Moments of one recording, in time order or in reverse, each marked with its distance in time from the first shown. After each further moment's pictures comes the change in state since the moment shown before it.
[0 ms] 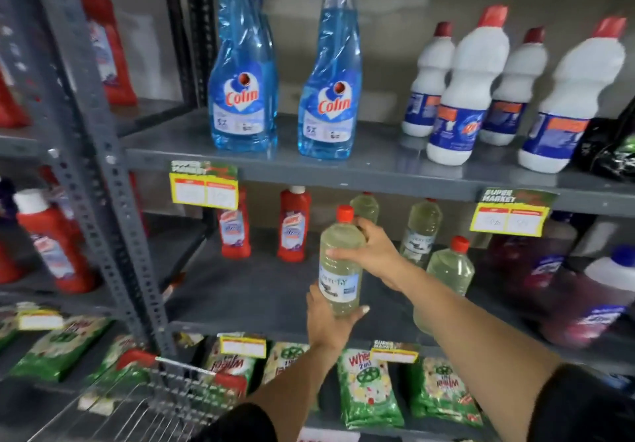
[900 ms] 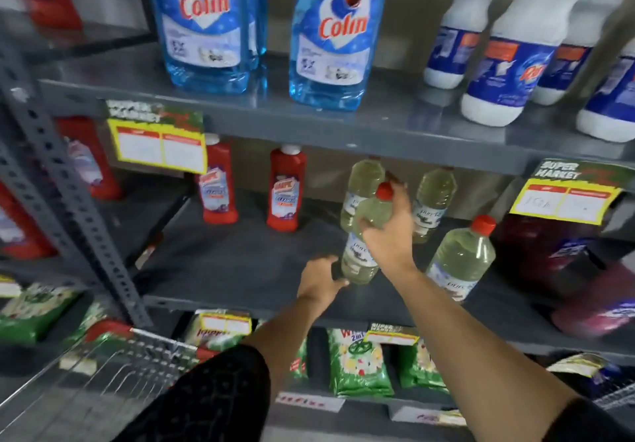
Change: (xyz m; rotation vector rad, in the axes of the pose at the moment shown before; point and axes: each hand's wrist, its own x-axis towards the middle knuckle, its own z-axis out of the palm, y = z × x) left_hand 0.087 -0.033 0.034 0.410 -0.310 0.123; right_hand 0.034 0.043 -0.004 -0.177 0.518 -0.215
